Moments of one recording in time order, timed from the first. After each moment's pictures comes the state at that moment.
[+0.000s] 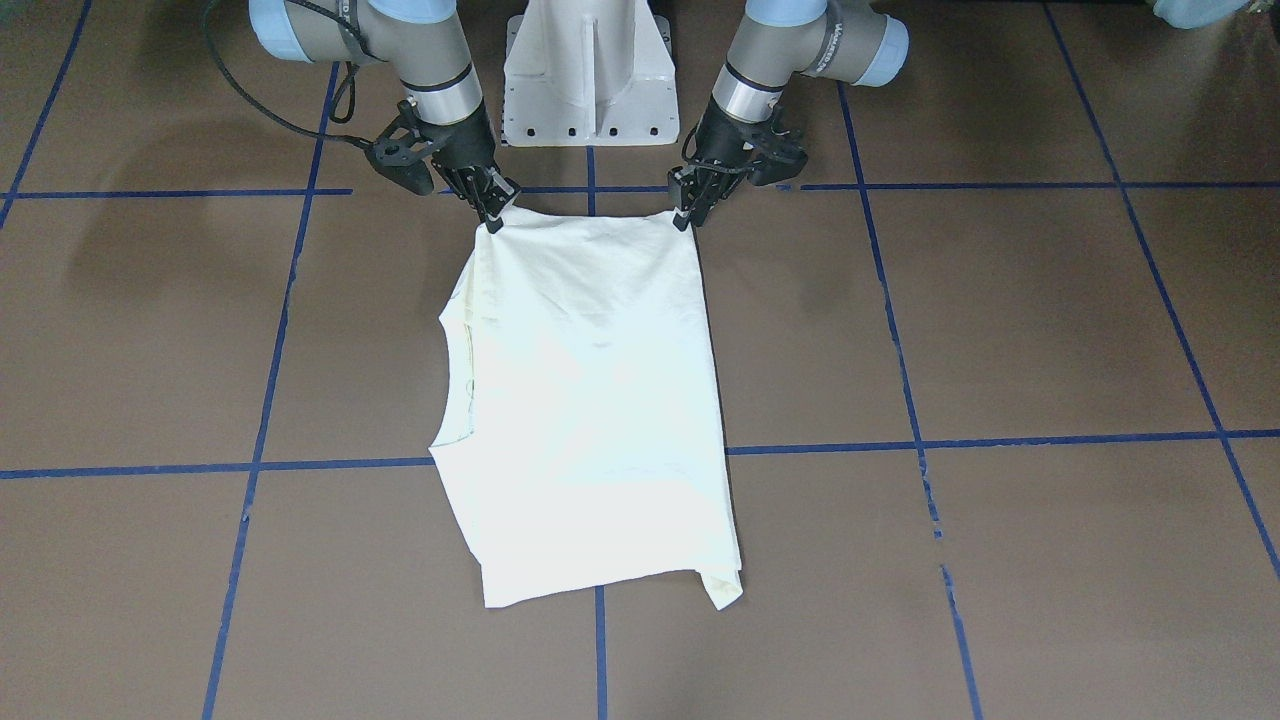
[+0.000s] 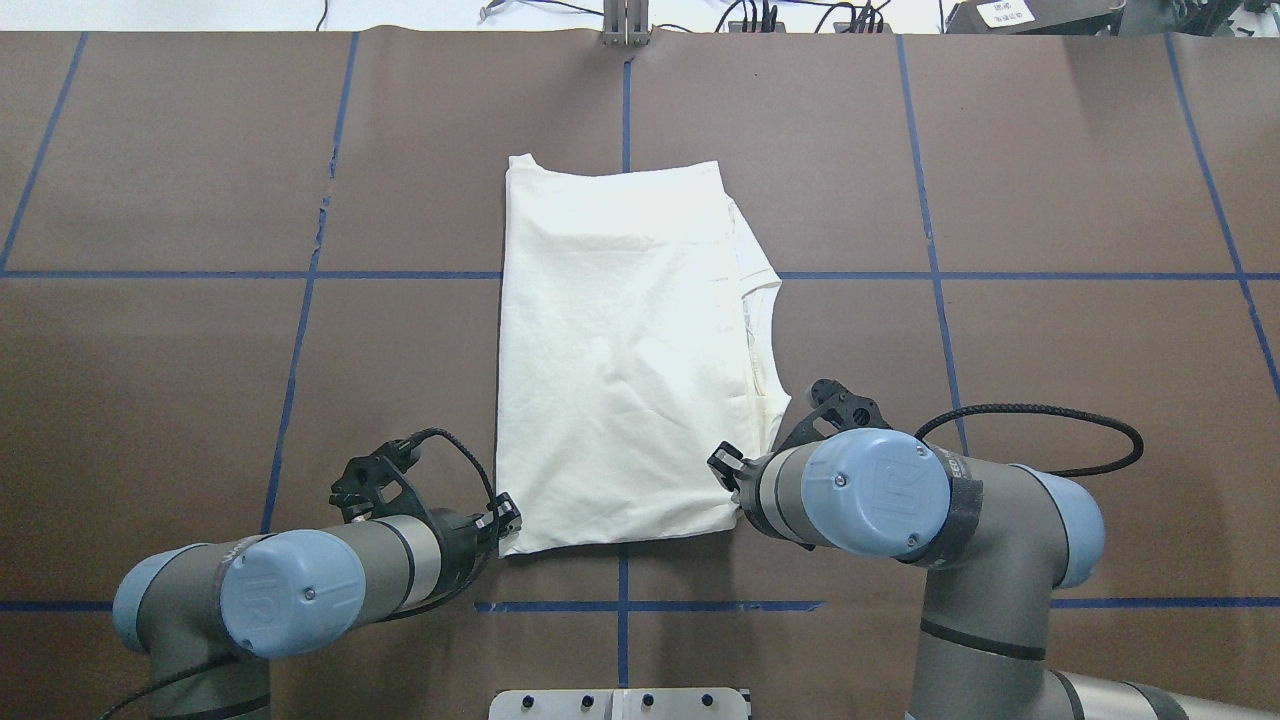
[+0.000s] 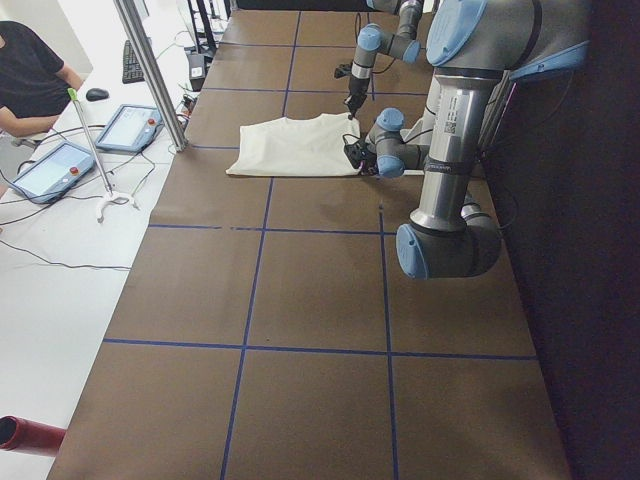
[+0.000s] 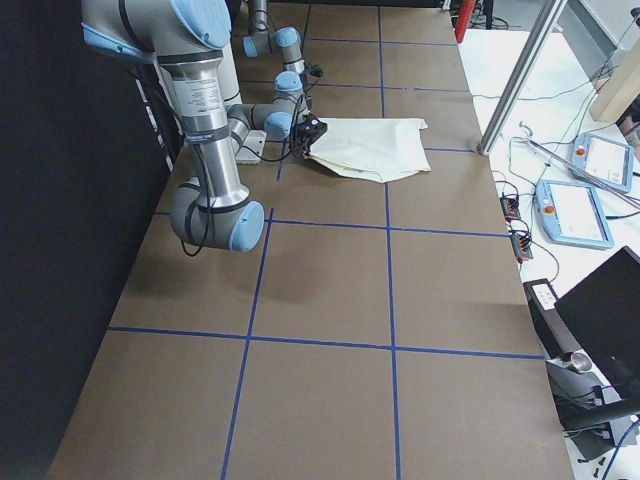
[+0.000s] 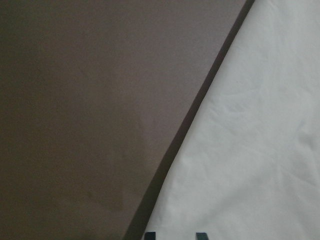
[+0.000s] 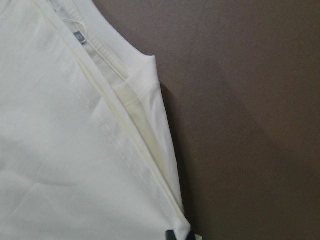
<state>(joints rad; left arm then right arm) -0.19 -1.85 -1.88 -2.08 -1.48 -2.02 0.30 -1.20 1.97 -1.45 1.64 2.08</state>
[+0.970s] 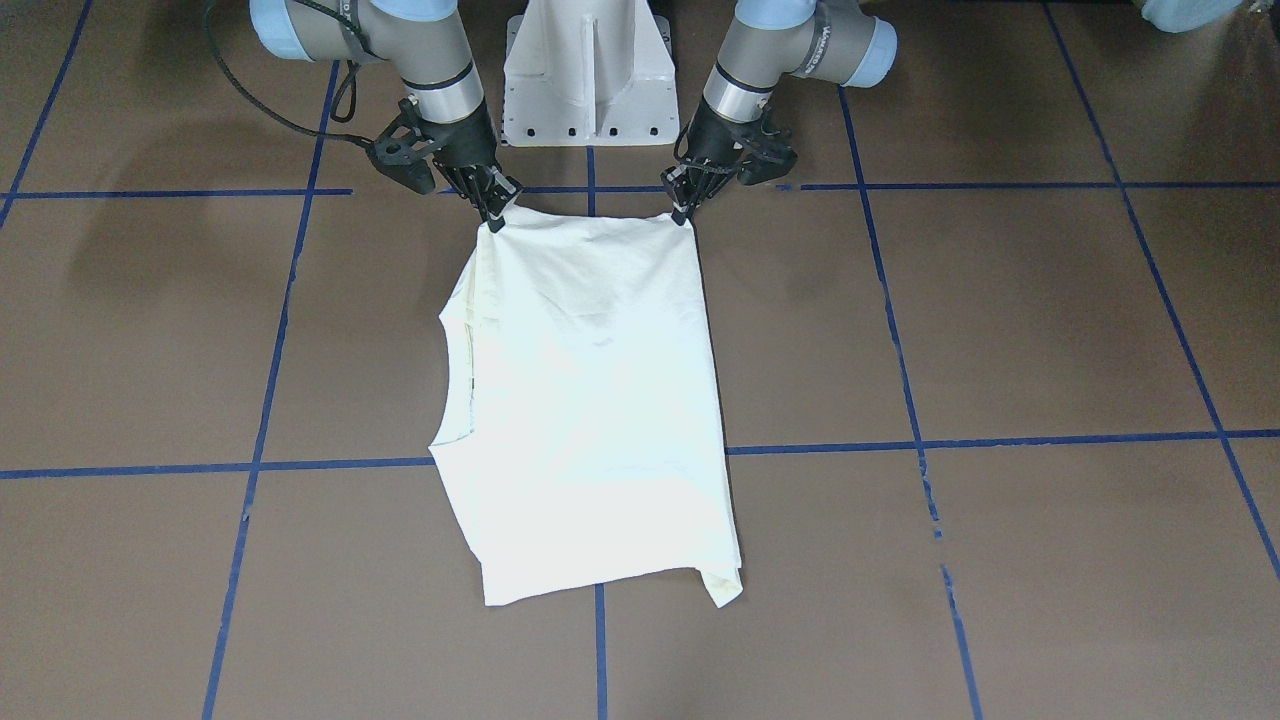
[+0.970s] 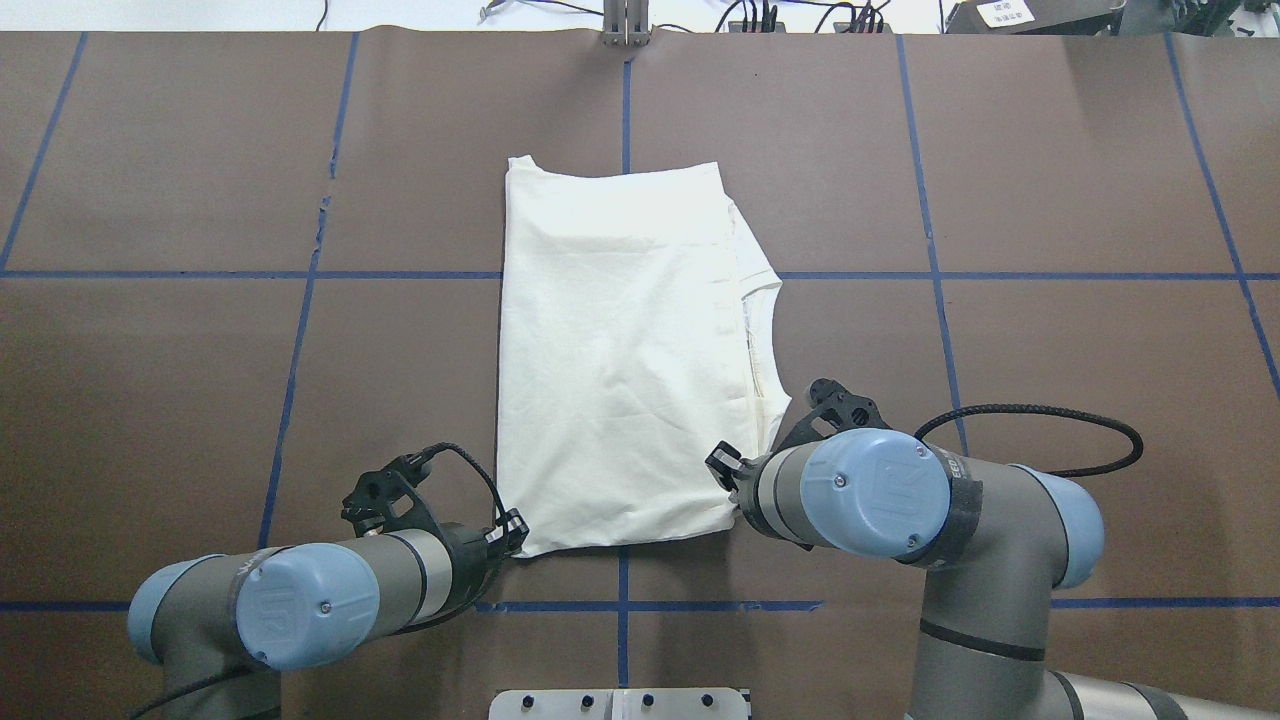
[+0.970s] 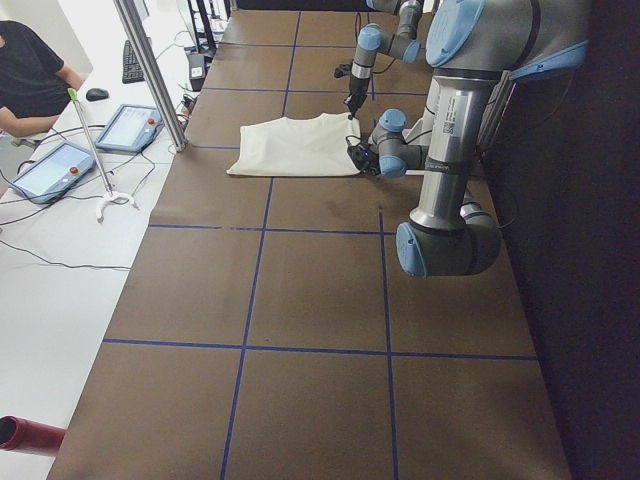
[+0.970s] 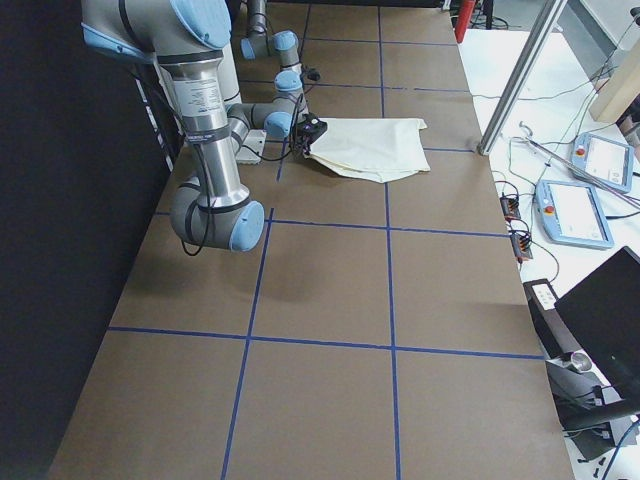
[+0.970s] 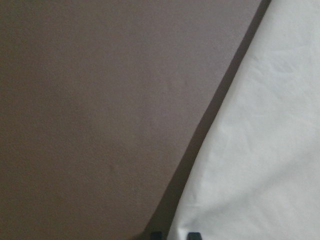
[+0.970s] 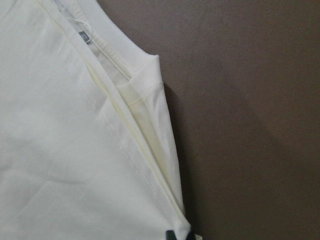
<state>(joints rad) -0.17 -1.86 -1.88 -2.08 -1.49 -2.04 0.30 -1.20 1.98 -1.45 1.64 2.08</state>
